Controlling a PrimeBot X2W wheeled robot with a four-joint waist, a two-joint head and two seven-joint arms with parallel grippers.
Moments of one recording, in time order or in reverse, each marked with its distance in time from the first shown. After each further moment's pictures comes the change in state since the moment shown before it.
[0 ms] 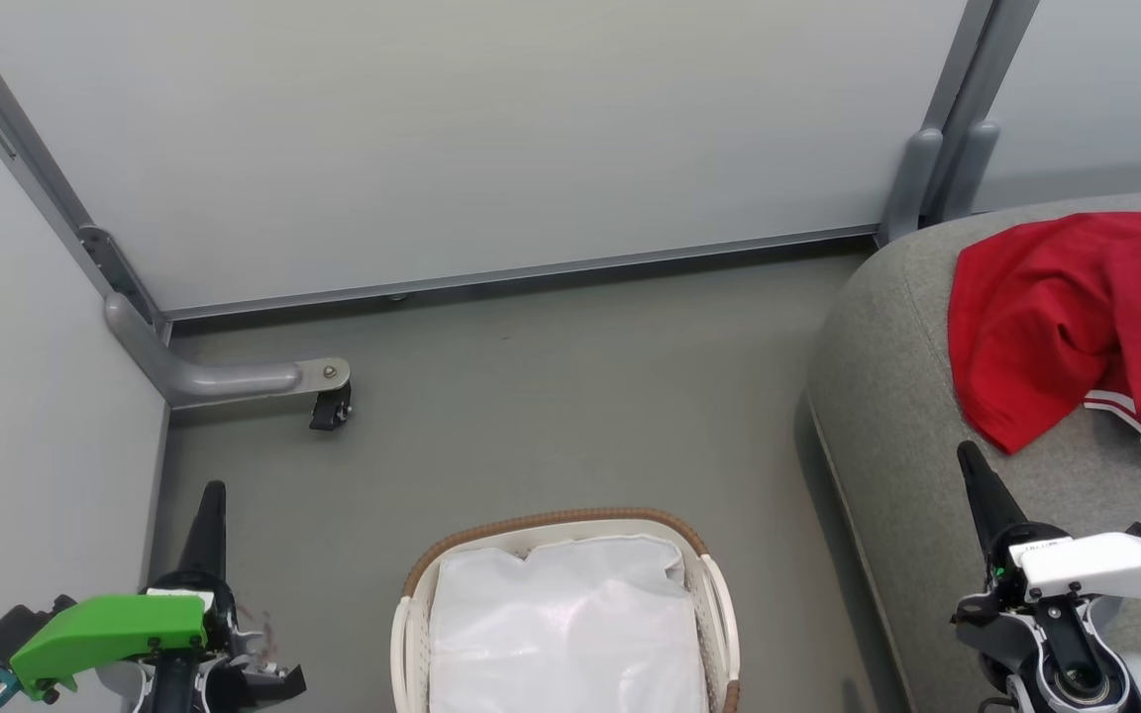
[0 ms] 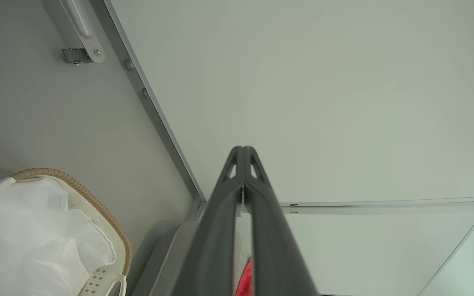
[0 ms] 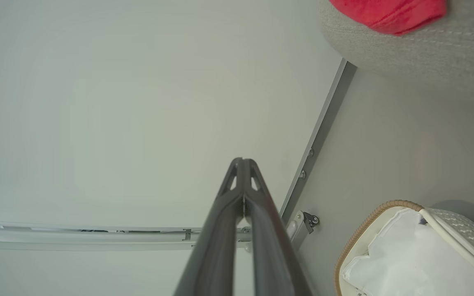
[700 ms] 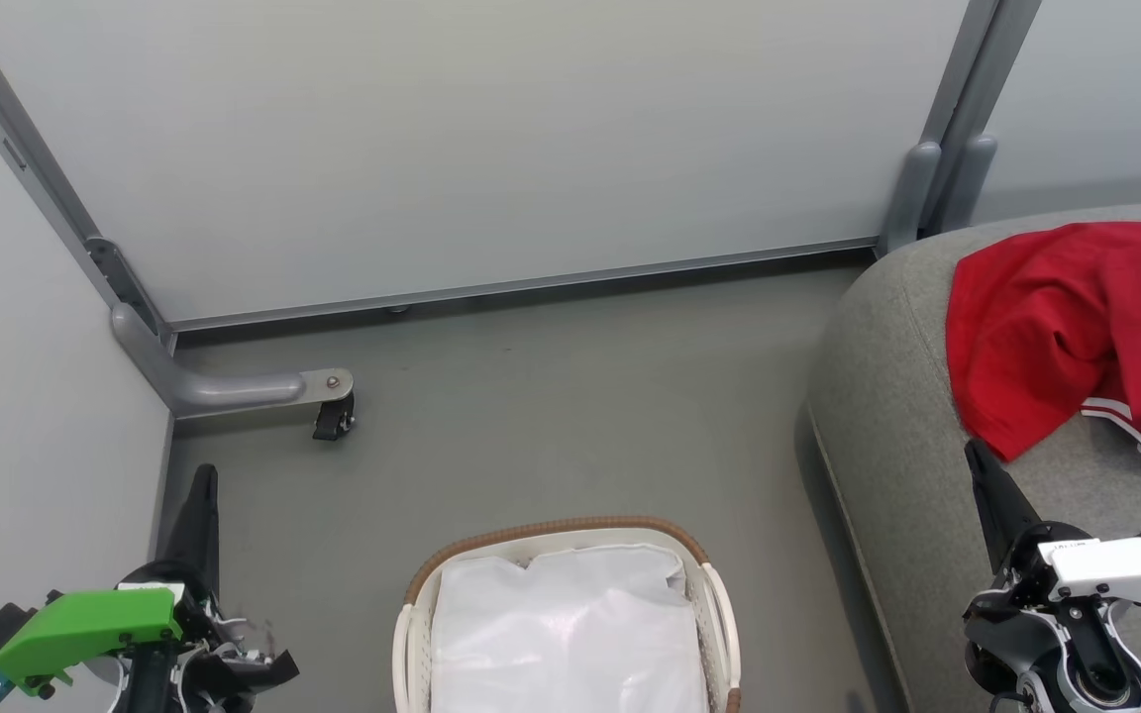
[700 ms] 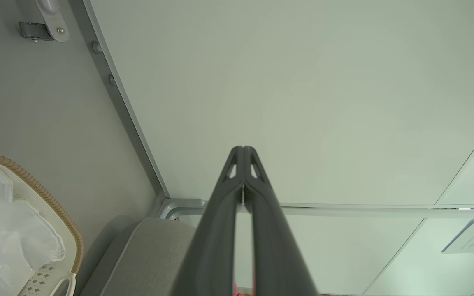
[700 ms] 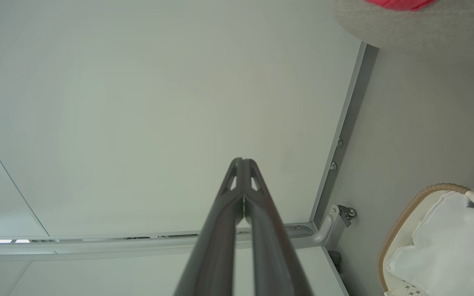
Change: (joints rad) left arm -0.006 0.001 0.021 -0.029 -0.144 -0.009 0.043; right arm 0.012 -0.001 -0.020 -0.022 0.167 0.000 0.042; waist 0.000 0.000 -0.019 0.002
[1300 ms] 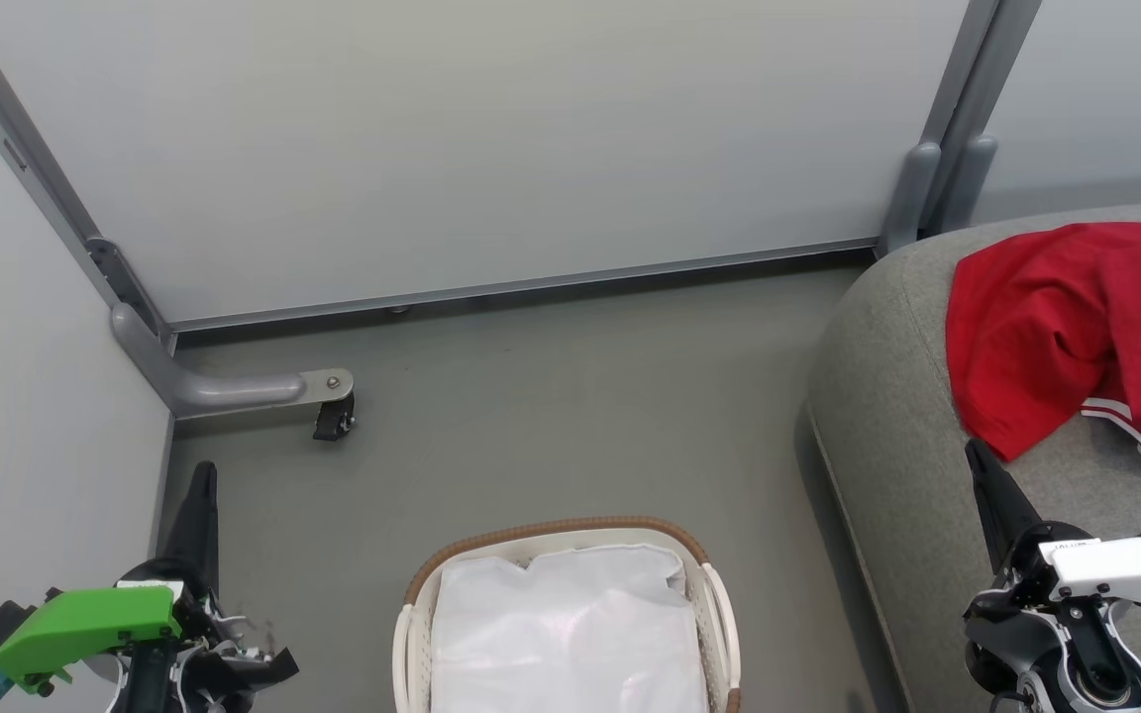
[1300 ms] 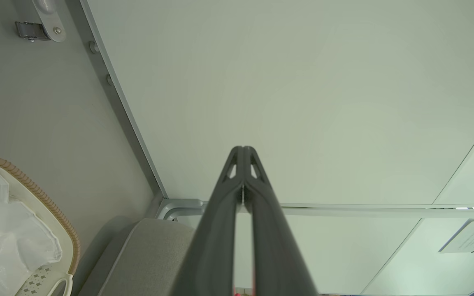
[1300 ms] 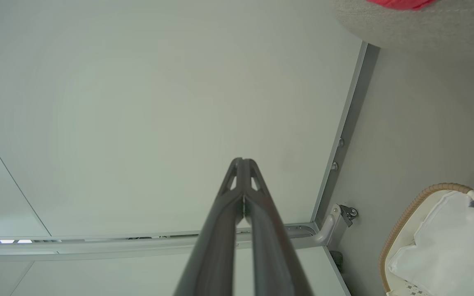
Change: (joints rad) left arm -0.003 0.000 0.001 -0.003 -0.006 0.000 0.001; right arm 0.000 0.000 -0.001 -0.002 0.007 0.000 0.002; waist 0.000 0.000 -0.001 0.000
